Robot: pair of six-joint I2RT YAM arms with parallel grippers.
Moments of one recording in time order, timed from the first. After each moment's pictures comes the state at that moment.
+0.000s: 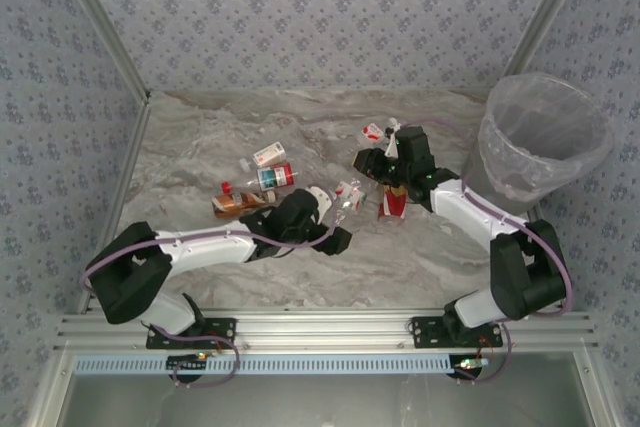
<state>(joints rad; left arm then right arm) -0.97 1.47 0.75 0.02 0.04 -0.36 0.39 1.45 0.91 -0.06 -0.32 0.74</state>
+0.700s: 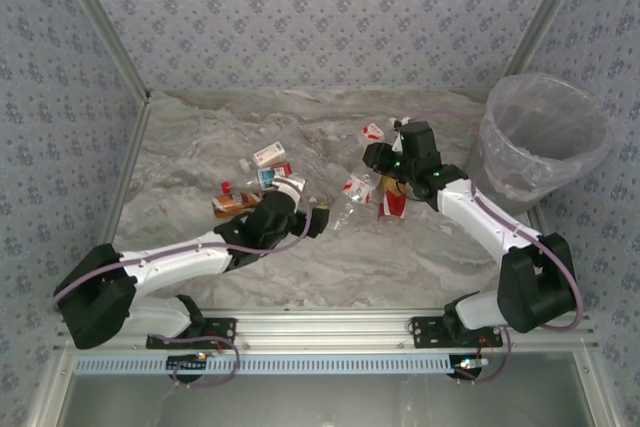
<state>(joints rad) -0.92 1.27 0.63 0.09 -0.32 -0.40 0.39 1.38 0.97 -0.18 -0.16 0.66</state>
